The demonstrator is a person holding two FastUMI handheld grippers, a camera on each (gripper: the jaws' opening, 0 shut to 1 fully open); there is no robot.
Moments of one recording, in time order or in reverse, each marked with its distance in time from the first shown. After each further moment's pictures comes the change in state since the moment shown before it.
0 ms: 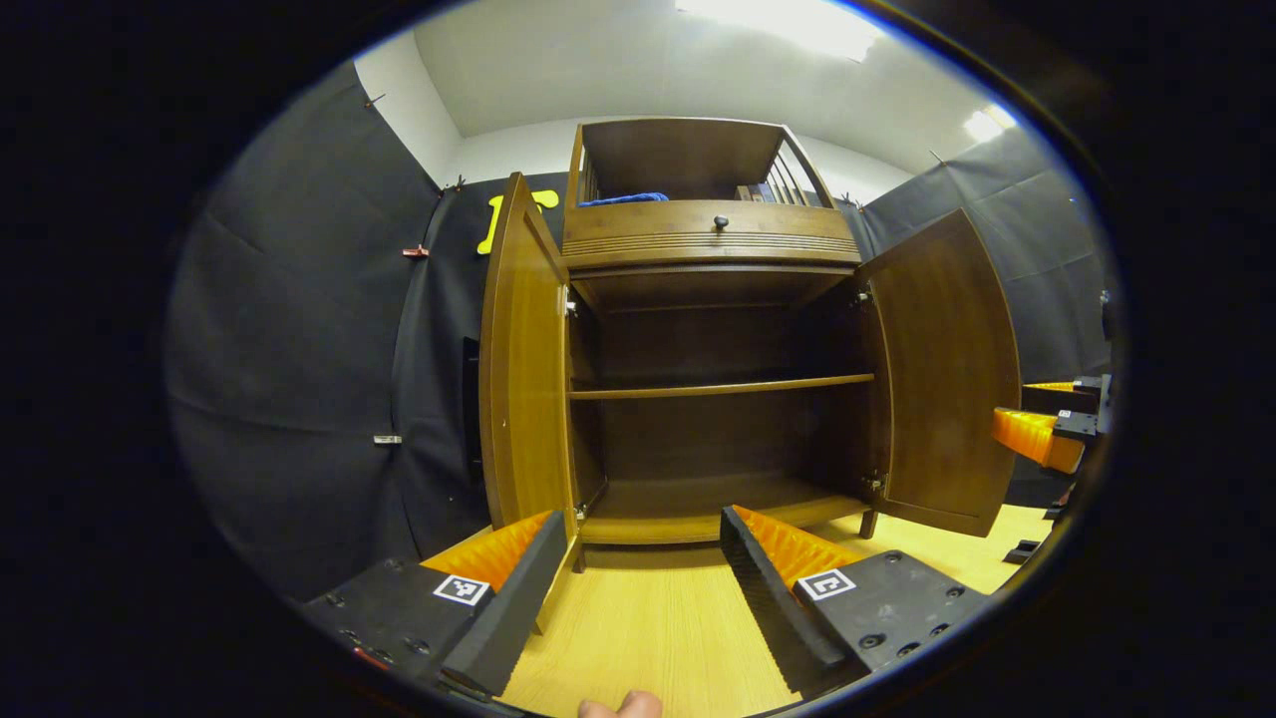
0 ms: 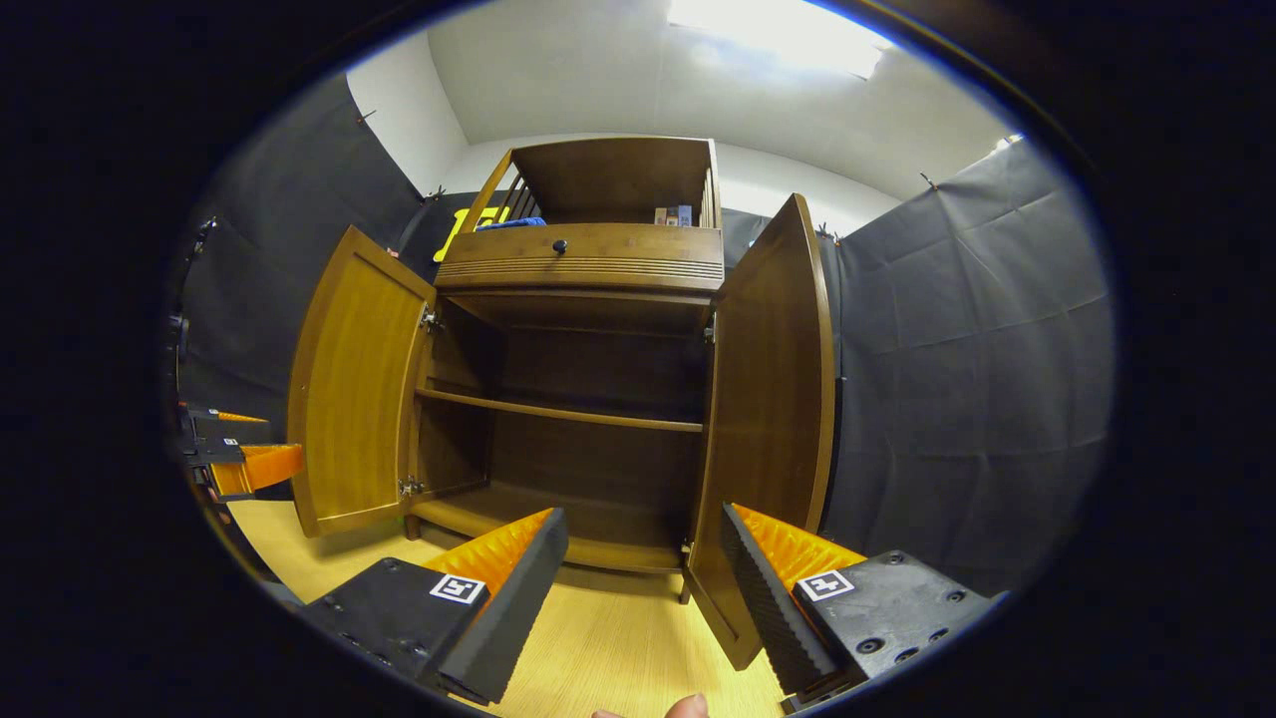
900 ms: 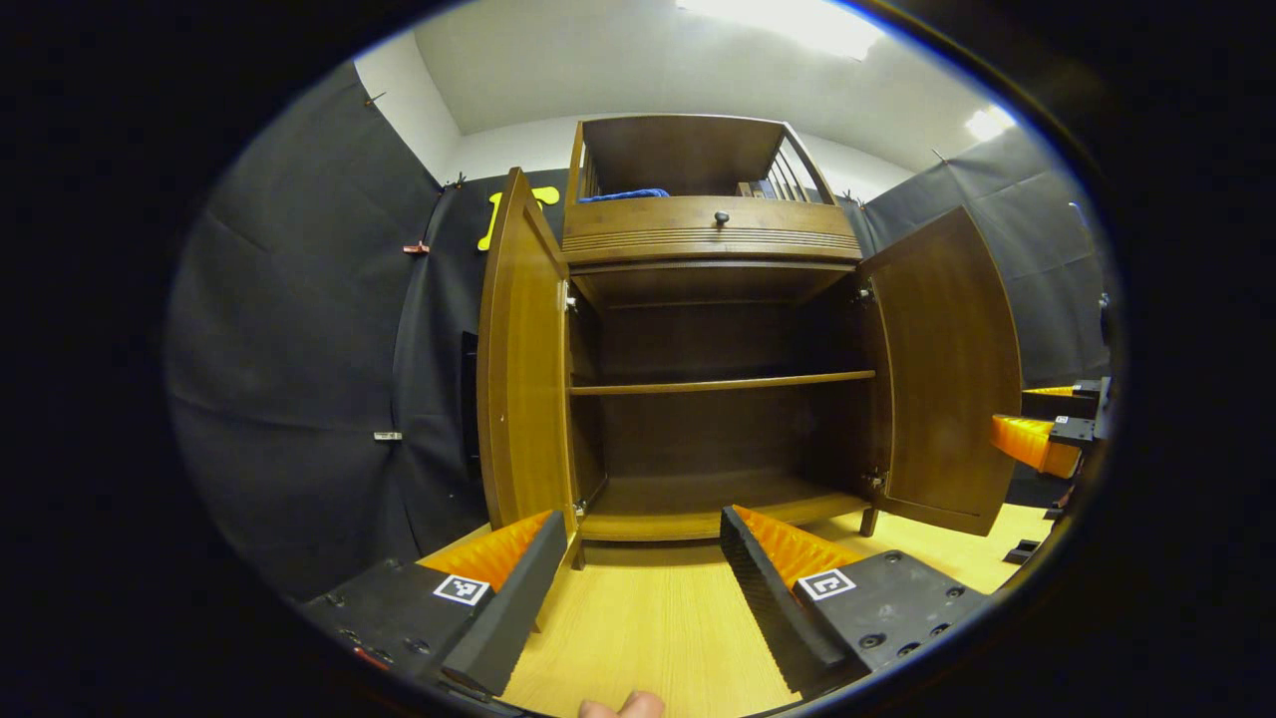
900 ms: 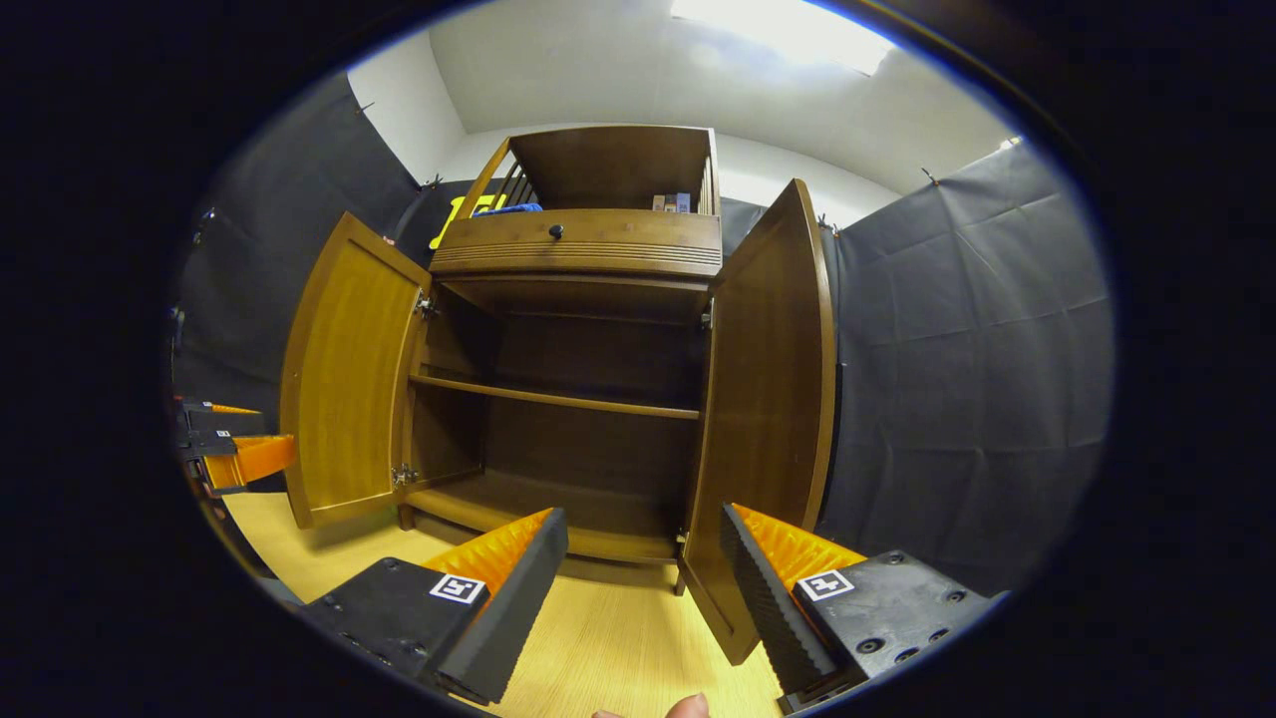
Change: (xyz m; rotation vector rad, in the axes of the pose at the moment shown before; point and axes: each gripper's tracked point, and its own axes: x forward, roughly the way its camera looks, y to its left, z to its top) left arm 0.000 -0.003 -0.001 0.003 0.006 -0.001; right arm 0.002 -0.004 -0.009 -0.009 0.034 -0.013
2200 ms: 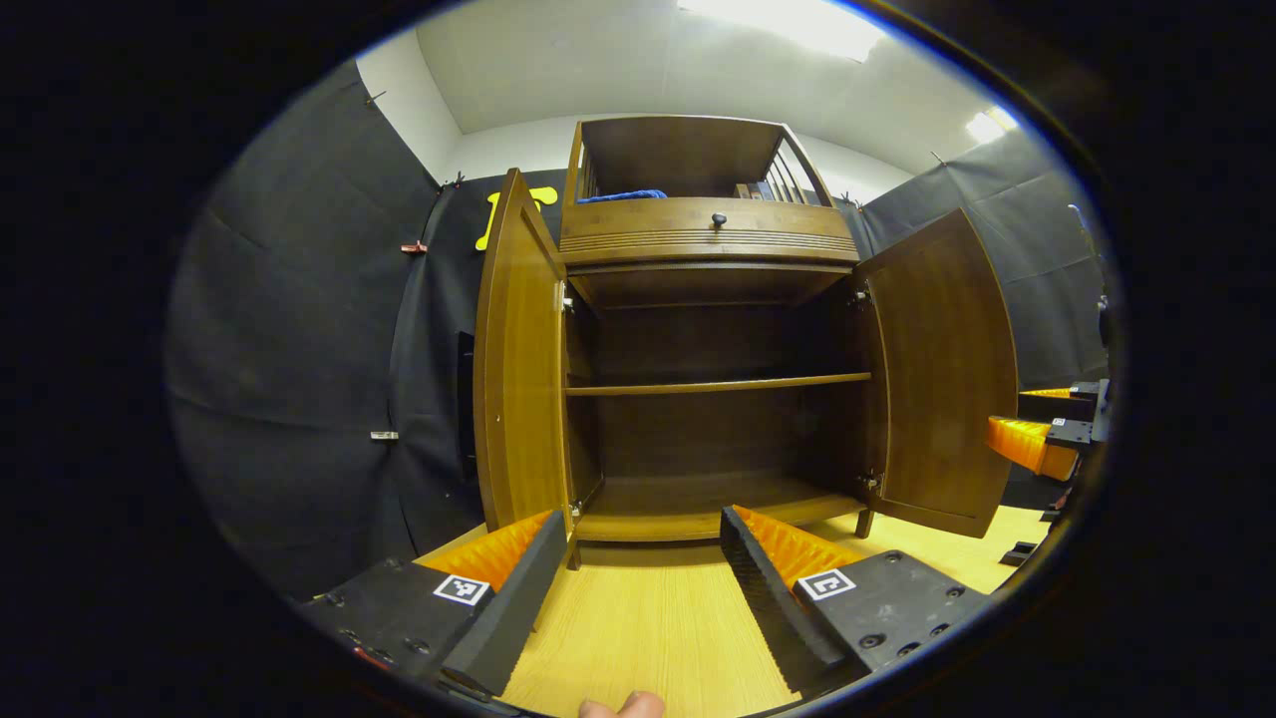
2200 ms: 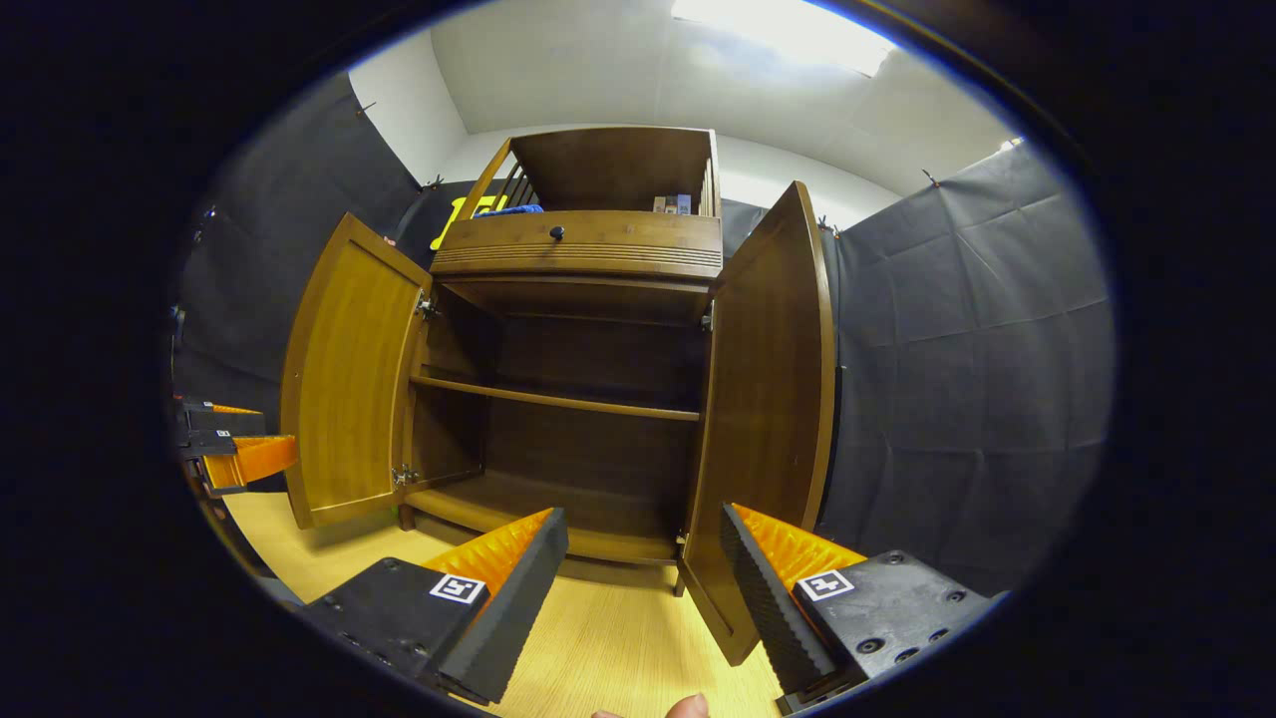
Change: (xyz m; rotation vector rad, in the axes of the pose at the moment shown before) left arm -0.001 -0.002 0.001 -0.006 -0.001 -0.009; right arm -0.002 -0.001 0.002 -0.002 -0.004 0.000
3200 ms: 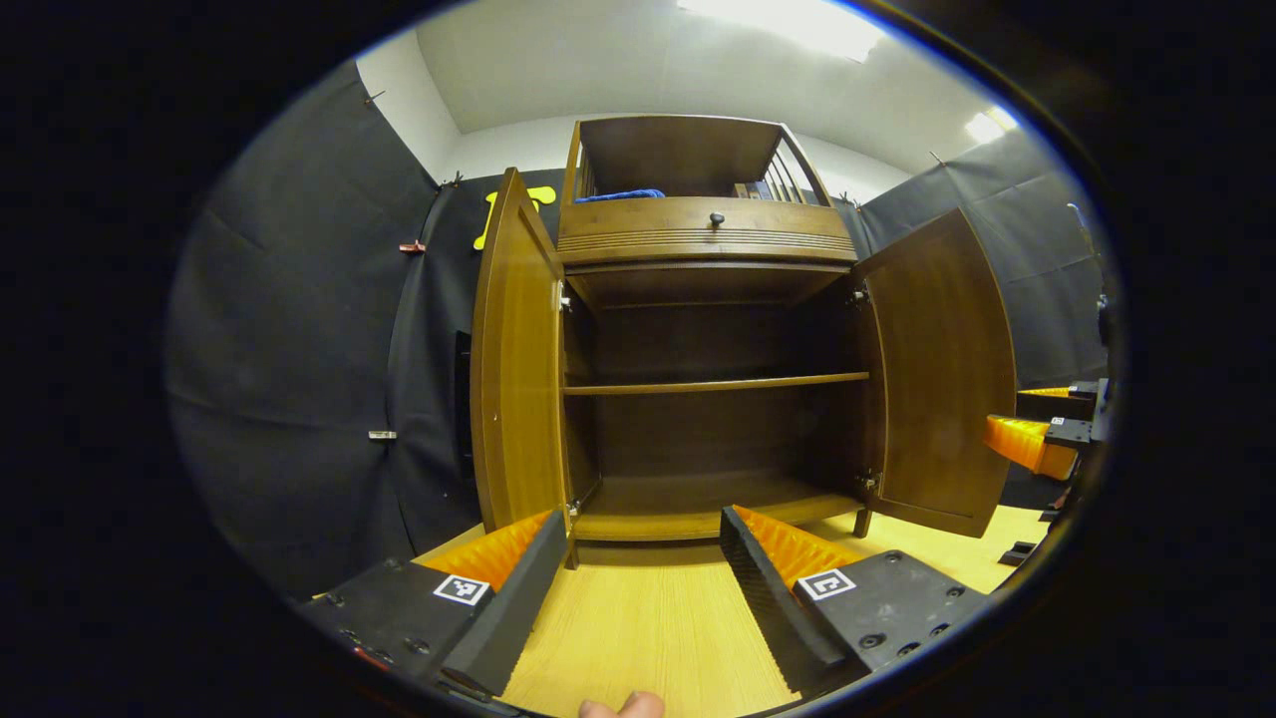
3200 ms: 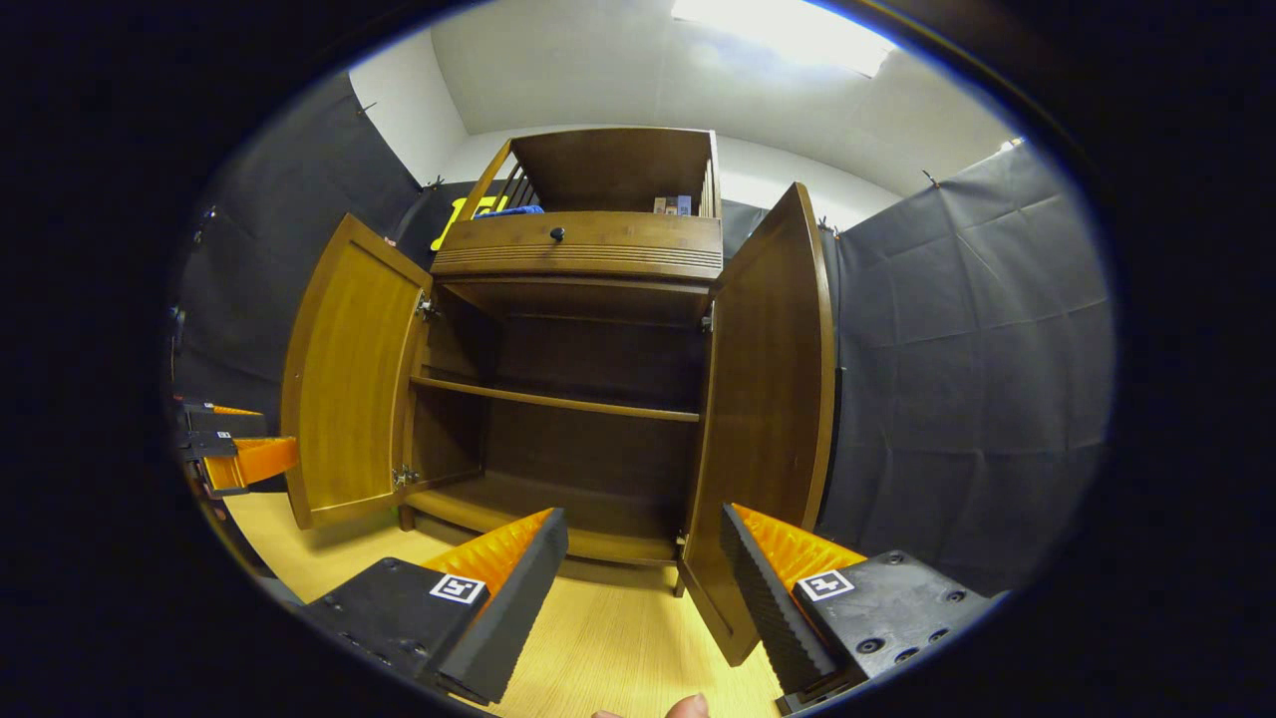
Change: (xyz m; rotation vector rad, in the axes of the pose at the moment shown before) left arm 0.000 -0.001 0.001 -0.006 0.000 -0.004; right arm 0.000 0.000 -0.001 0.001 -0.001 0.001
